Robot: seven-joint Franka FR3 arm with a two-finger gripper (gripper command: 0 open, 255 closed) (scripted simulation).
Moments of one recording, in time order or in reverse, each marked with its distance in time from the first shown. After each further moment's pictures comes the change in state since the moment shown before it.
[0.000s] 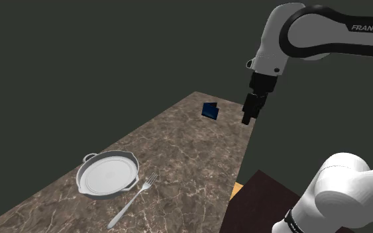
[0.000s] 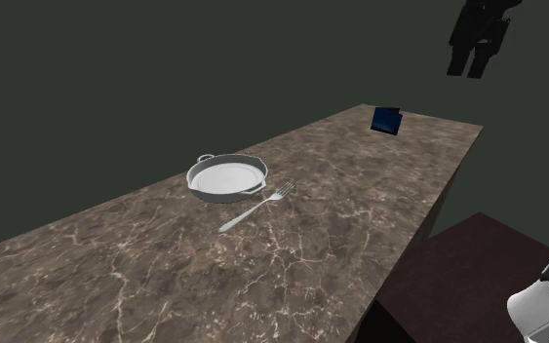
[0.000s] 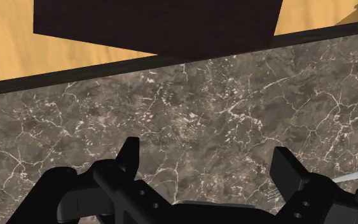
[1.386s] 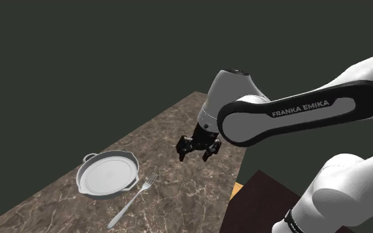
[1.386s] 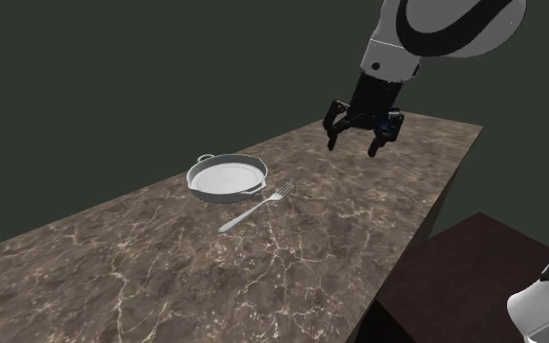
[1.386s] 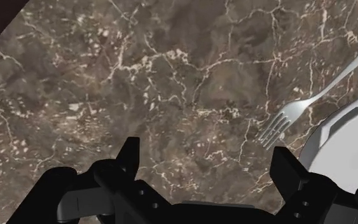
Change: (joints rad) arm -0.061 0.276 0.539 -0.222 0.305 0.778 0.759
